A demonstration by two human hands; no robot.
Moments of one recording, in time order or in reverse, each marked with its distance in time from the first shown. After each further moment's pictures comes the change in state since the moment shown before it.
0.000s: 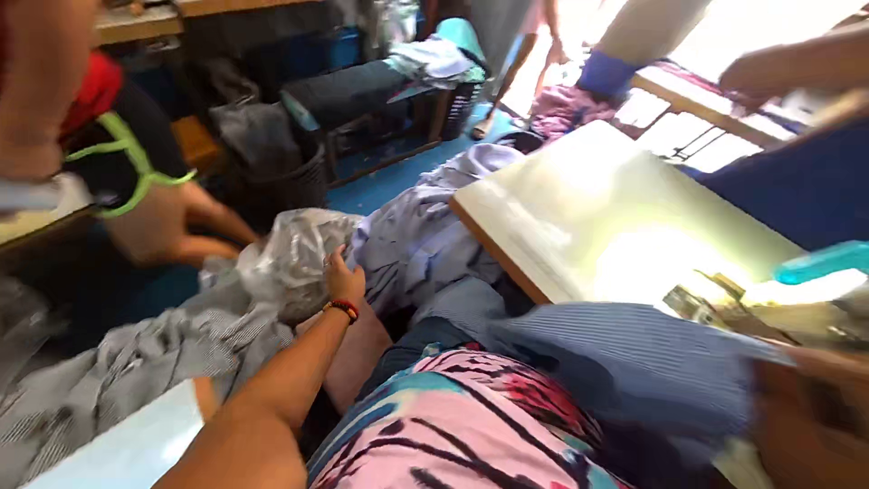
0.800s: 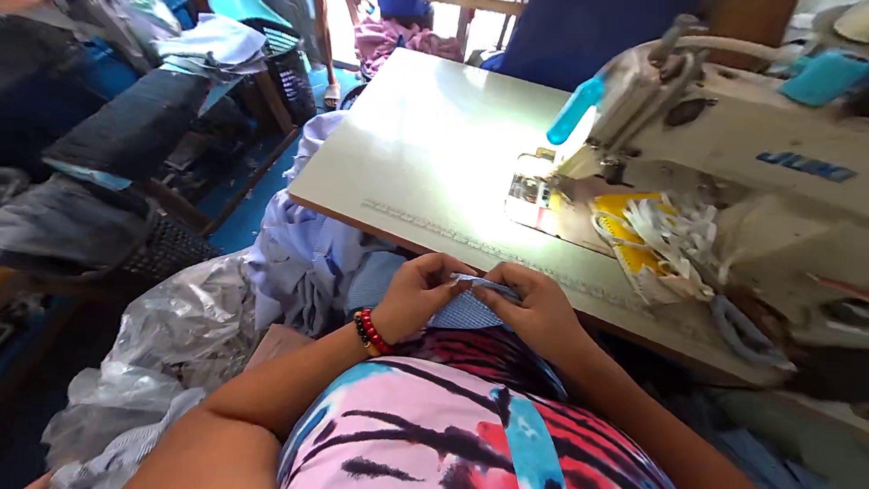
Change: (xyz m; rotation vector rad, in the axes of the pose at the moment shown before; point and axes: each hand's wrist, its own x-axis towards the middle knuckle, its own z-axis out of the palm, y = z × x) left_hand -0.181 0.203 0.071 -0.573 -1.232 0.615; right_hand -0.071 0.018 0.052 0.545 -0.142 0.603
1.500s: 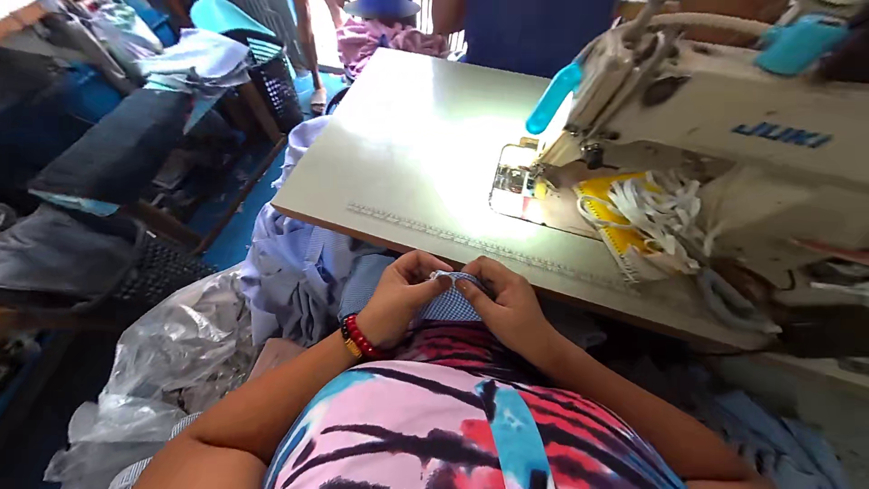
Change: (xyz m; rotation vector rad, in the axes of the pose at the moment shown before) left_hand -0.003 -0.006 0.000 -0.352 0.059 -0.178; right_hand -0.002 0.012 0.025 0.128 0.077 -0.015
